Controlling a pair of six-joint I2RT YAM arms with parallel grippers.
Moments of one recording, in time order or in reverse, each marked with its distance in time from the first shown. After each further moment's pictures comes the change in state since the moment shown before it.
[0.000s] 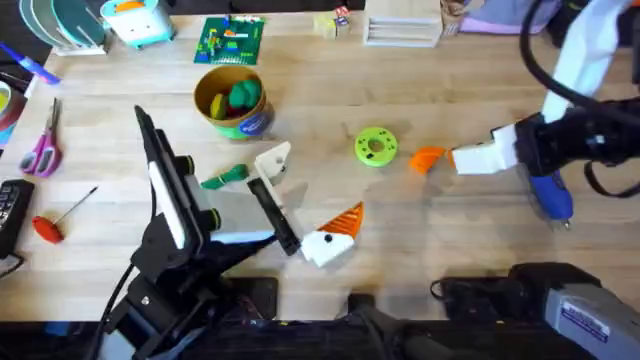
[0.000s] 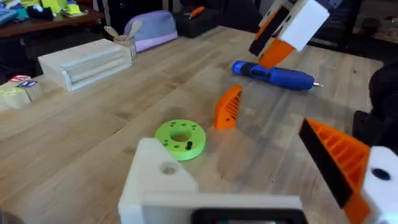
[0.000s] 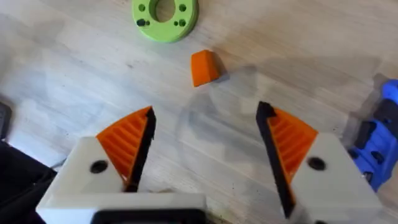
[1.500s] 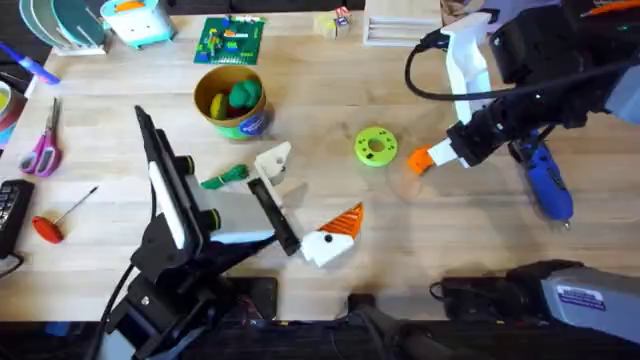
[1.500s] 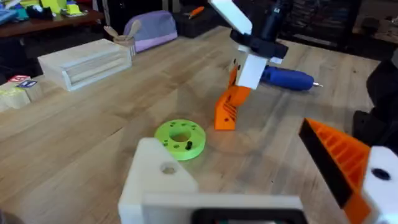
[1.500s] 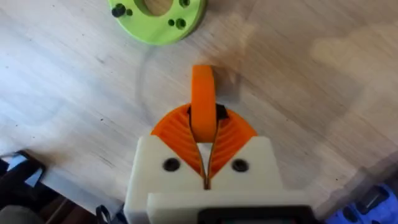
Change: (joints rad) left arm 0.000 0.000 0.000 0.000 0.002 0.000; right arm 0.183 0.399 0.000 0.163 0.113 -0.086
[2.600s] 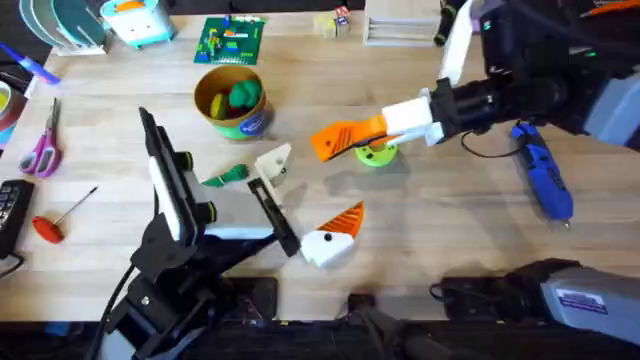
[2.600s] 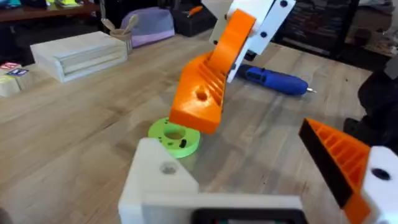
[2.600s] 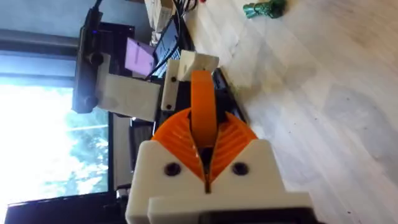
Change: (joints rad) left arm 0.000 0.000 0.000 0.000 0.003 -0.064; right arm 0.089 -0.021 -0.074 0.436 -1.000 0.644
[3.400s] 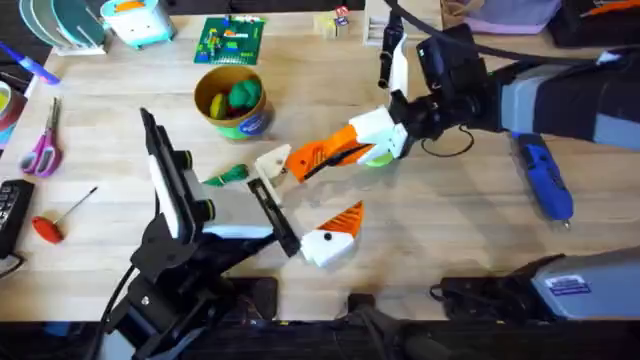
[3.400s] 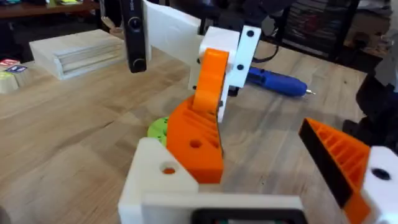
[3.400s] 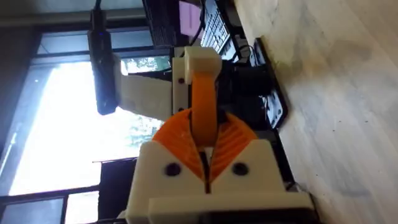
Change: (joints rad) left arm 0.000 0.000 0.000 0.000 -0.001 -0.022; right arm 0.111 0.266 0.000 0.245 -0.208 0.265
